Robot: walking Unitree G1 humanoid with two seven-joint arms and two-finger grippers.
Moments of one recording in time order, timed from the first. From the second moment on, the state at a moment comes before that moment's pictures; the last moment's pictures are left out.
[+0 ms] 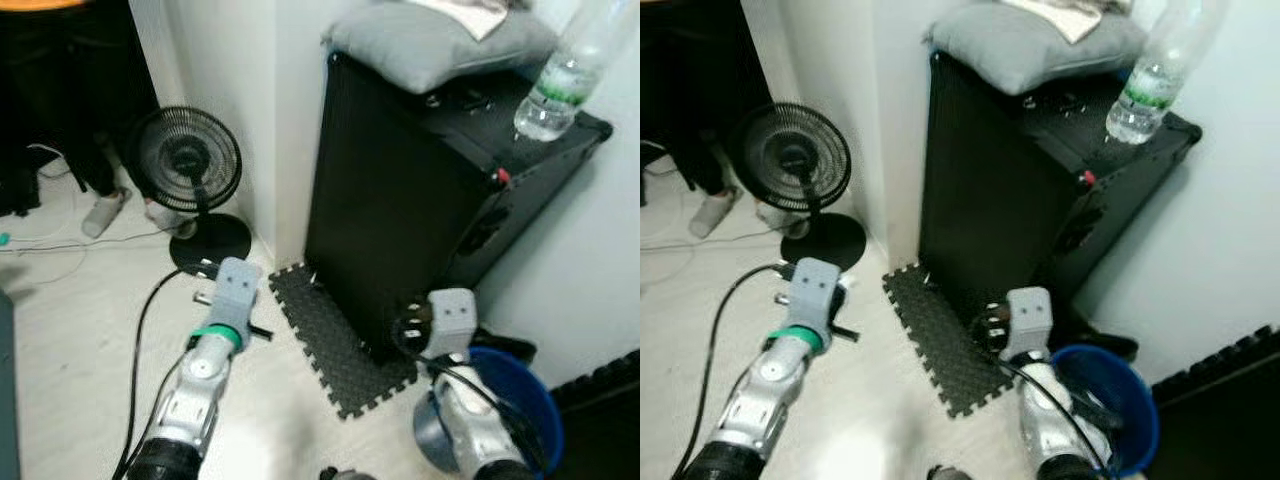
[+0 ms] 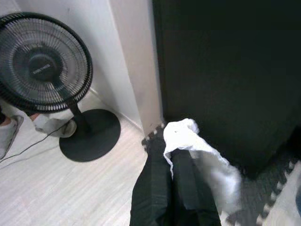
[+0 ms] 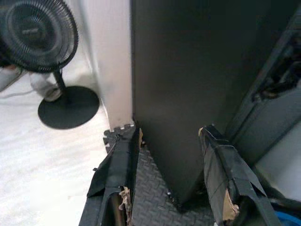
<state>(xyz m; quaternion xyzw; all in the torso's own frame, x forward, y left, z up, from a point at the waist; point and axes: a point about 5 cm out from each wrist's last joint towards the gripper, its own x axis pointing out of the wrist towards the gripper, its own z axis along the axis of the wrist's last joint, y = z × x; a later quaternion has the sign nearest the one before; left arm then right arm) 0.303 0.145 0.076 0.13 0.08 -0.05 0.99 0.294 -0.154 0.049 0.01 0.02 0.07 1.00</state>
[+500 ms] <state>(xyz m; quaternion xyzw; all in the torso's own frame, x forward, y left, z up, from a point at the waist) 0.302 0.151 0.075 0.12 0.08 -0.03 0.99 0.298 -0.123 0.056 0.01 0.00 0.16 0.99</state>
